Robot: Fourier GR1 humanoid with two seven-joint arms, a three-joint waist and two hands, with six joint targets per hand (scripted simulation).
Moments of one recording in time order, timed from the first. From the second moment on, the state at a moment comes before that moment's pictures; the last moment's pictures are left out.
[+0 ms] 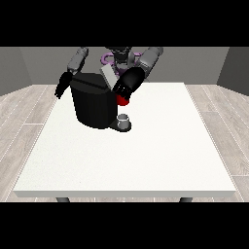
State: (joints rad) left arm -1.28 0.49 0.11 -0.63 -0.84 -0.28 -0.21; right arm -0.49 -0.07 -0.05 -1.29 0.18 -0.20 0.02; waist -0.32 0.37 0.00
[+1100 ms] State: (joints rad) left arm -1.29 0.55 0.09 -0.63 -0.91 -0.20 -0.31; right arm -0.49 -0.08 -0.04 -1.30 0.21 -0.21 0.03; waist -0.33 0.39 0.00
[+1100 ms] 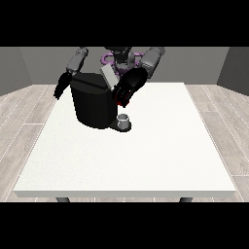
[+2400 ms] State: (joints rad) left arm -0.85 0.13 0.35 -0.65 -0.51 -0.27 -0.33; right arm -0.17 -0.09 -0.16 -1.11 0.14 -0.21 -0.08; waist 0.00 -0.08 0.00
